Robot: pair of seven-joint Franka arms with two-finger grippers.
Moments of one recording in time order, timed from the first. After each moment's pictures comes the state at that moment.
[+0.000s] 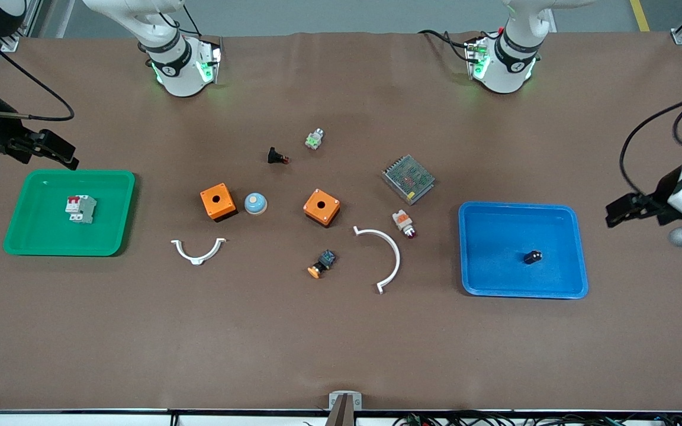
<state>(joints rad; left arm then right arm) 0.00 0.17 -0.01 -1.50 0.04 1.73 -0.03 0.00 -0.09 0.00 -1.75 0.00 1.68 0.16</state>
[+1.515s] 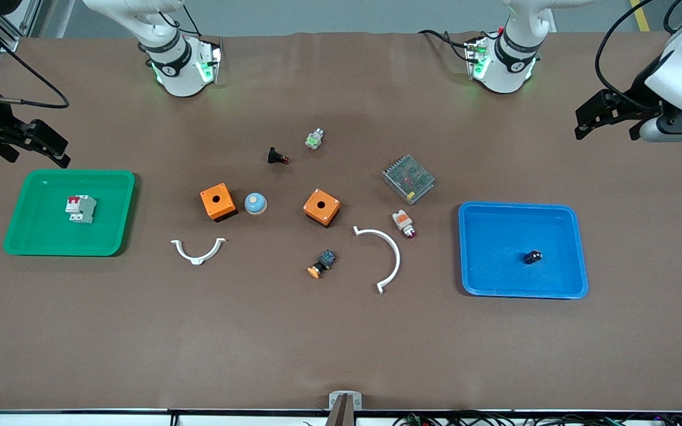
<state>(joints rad) 0.01 -0.07 -0.16 -1.58 -0.03 1.51 -0.14 0.00 -0.12 0.03 -1.73 -0.03 1.71 0.16</state>
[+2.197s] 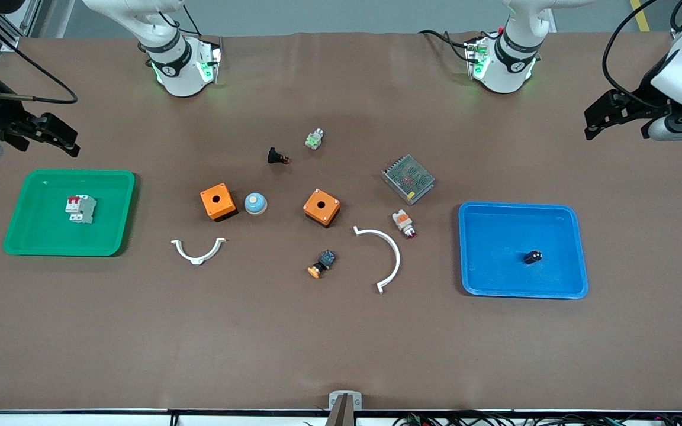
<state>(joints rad) 0.03 -0.07 -0.16 -1.57 0.01 1.51 -0.14 0.00 -0.12 0.04 -1.72 -0.03 1.62 0.16</state>
